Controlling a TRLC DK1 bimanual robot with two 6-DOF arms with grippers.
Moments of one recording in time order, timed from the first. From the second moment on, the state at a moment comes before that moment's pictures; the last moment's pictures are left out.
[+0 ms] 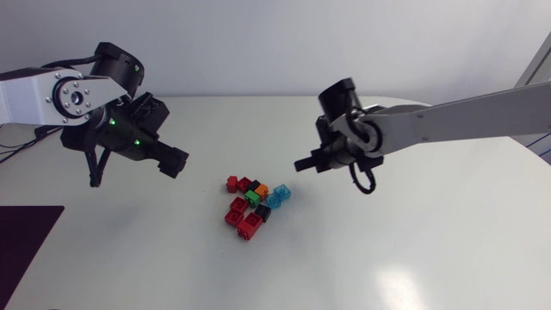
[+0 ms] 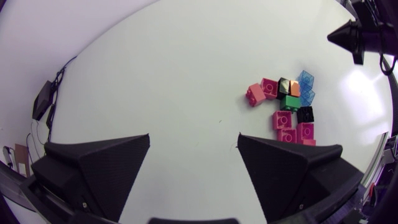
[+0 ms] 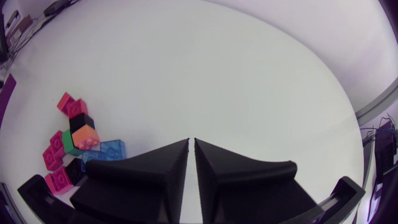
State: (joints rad) left arm -0.21 1.51 1.11 -0.61 -0.08 0.27; right arm 0.47 1.81 1.16 -0.21 0.18 0.07
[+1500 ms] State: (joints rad) left arm -0.01 1.55 1.04 -0.53 0.02 0.38; right arm 0.72 2.13 1.53 -0.48 -0.02 0.16
